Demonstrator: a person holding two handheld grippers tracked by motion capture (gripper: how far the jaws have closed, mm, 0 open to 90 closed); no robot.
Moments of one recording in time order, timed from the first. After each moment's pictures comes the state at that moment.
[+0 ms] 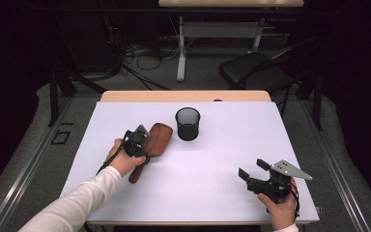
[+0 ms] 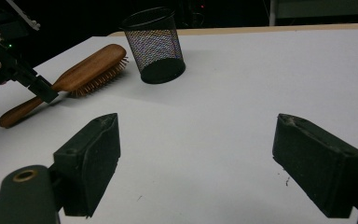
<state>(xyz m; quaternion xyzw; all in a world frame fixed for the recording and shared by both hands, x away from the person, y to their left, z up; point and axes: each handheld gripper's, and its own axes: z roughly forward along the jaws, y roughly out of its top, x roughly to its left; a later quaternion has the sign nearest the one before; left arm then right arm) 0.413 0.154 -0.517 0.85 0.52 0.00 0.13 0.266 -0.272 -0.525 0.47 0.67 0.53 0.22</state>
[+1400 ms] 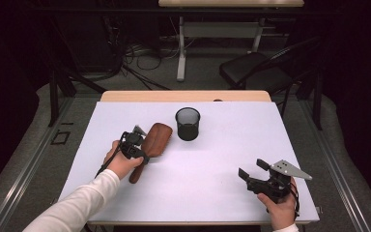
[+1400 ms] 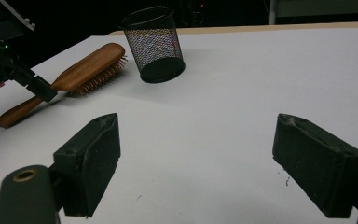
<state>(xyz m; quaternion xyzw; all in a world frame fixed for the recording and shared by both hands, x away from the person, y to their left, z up) 0.408 0.164 -0.520 0.84 0.52 -0.01 0.17 0.266 -0.272 -0.526 0.47 0.67 0.53 0.22</state>
